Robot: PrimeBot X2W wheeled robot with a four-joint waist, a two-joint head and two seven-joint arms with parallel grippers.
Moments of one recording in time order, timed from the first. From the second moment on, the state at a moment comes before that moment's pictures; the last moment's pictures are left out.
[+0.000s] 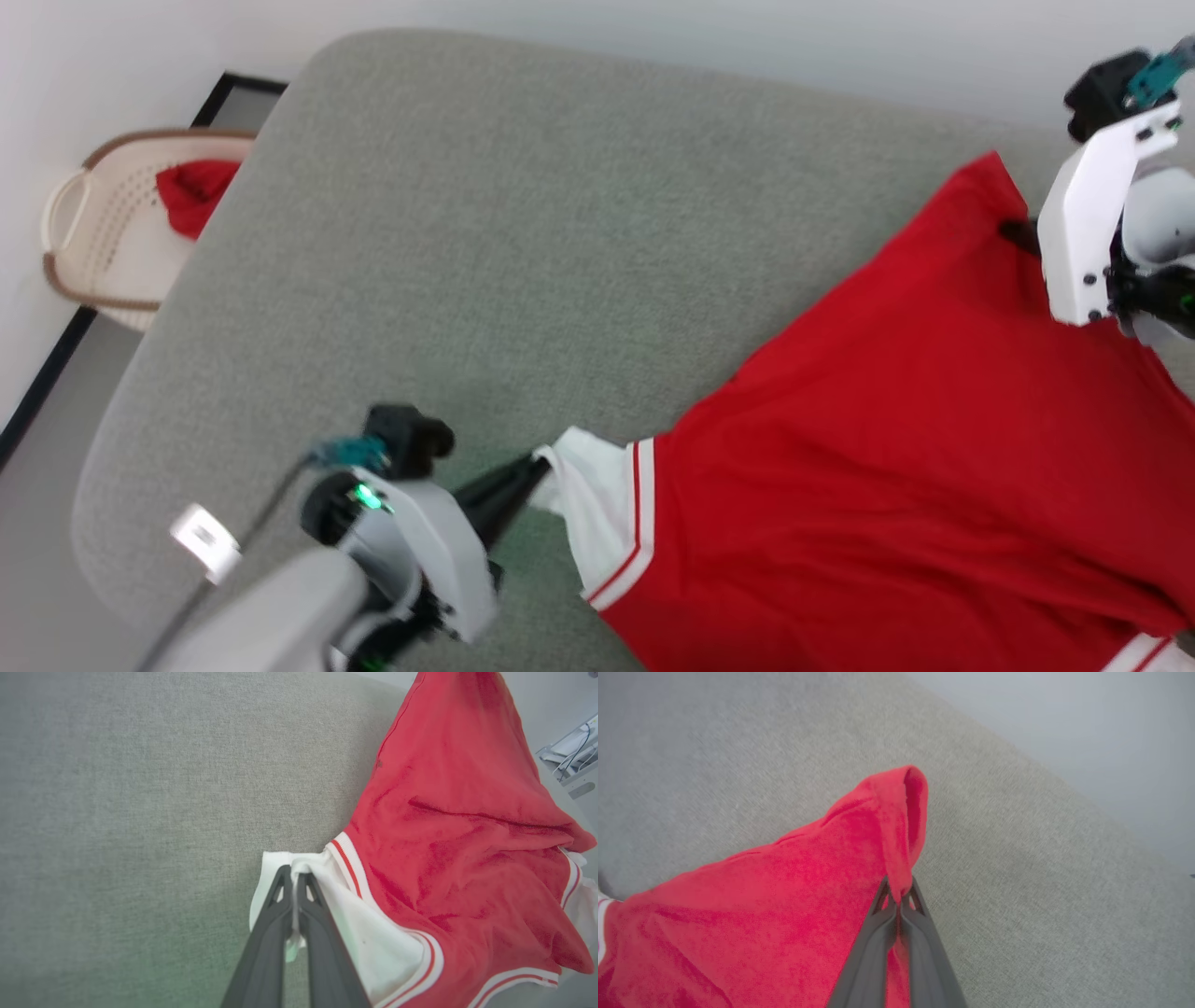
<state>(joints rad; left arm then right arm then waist) -0.53 0.50 -0.88 0.32 -0.99 -0.13 -0.04 -1.11 -0.59 0.91 0.70 0.97 0.13 0.61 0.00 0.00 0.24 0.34</state>
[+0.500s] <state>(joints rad) -0.90 0.73 -0.82 0.22 -0.97 -0.13 0.25 -1.19 -0.58 0.88 0.70 0.98 0.13 0.39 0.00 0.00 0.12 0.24</state>
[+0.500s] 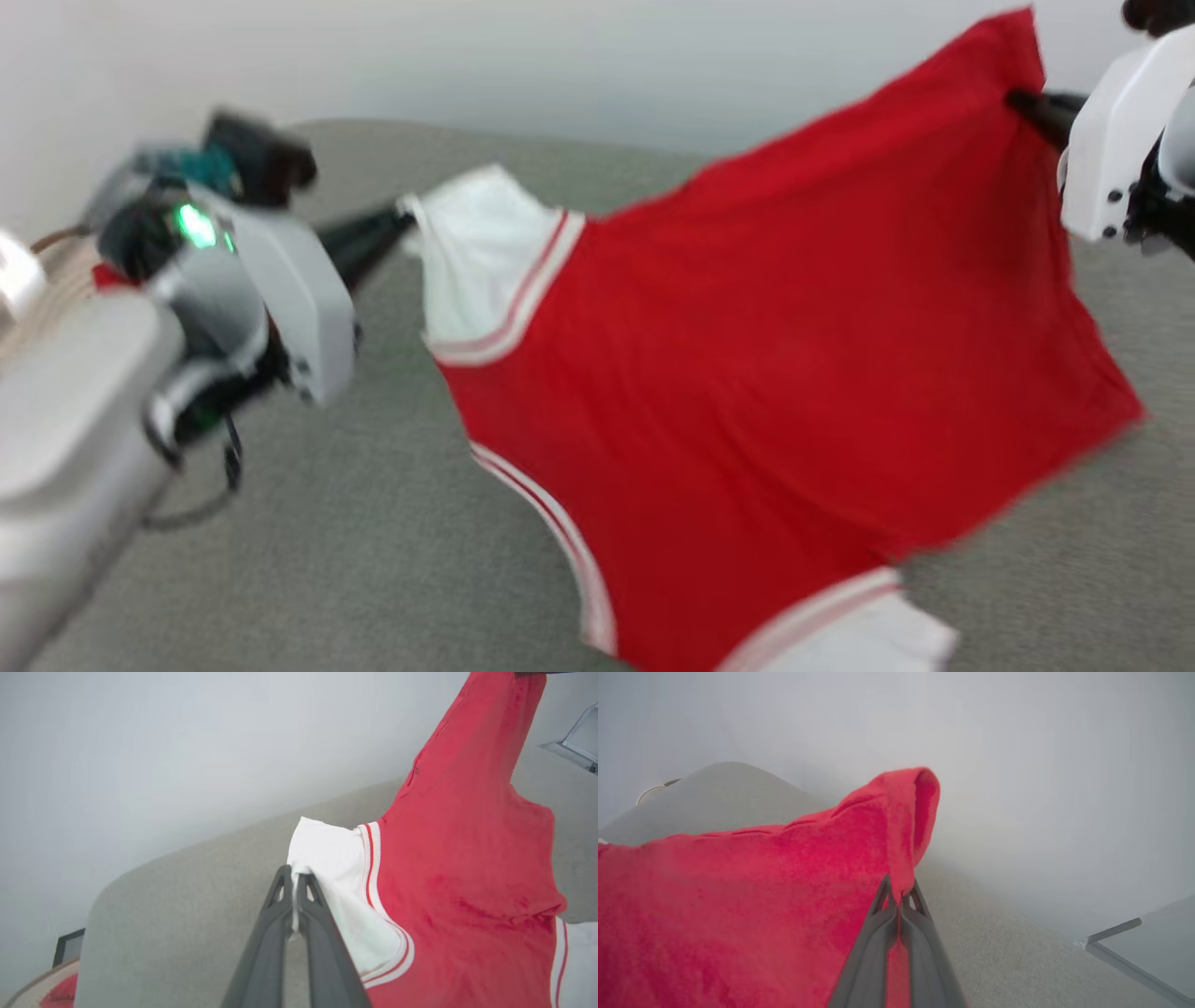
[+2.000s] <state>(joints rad) -1.87 0.63 -1.11 0.93 -0.96 -0.13 -0.01 -1.54 -0.37 0.76 0.99 0.78 0.13 0.02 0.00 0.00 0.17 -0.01</state>
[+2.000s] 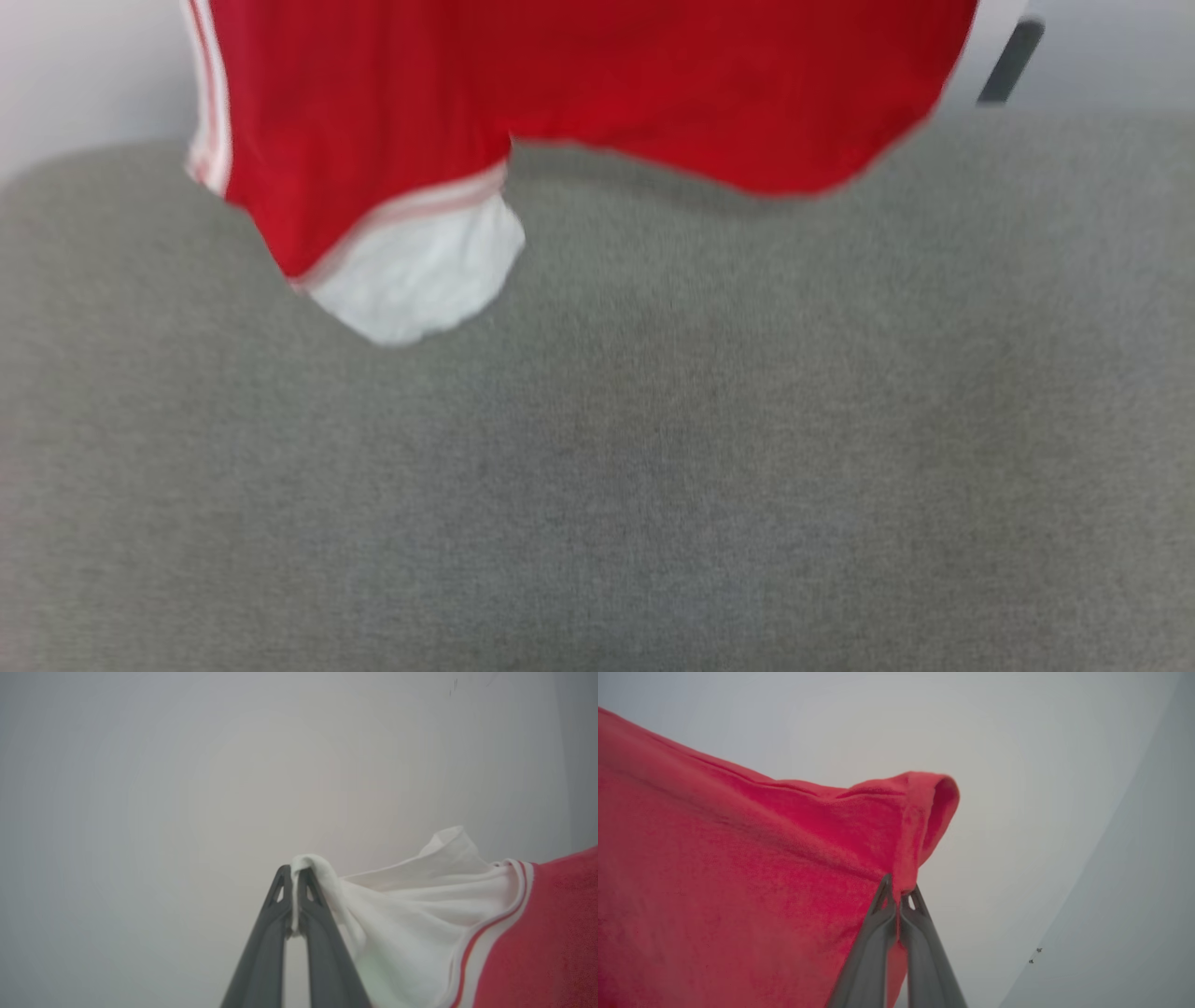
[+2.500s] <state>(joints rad) -2.22 0.62 -1.13 1.02 -0.89 -0.13 -0.19 -1.82 -0.32 0.69 1.10 0.59 0.13 -0.24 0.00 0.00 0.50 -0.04</state>
